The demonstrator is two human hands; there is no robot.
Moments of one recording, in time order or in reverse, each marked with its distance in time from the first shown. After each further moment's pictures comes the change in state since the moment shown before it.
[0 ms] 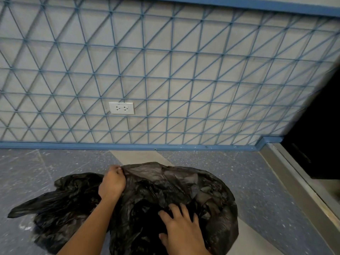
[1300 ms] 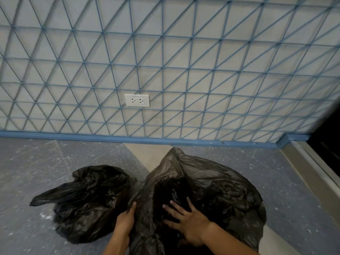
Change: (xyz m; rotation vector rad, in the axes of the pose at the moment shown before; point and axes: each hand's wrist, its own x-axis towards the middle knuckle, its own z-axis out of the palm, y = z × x) left_hand -0.040 -0.097 0.039 -0.645 -0.439 -0.599; right_hand 0.106 0.048 0.071 -0.633 -0.233 -0.531
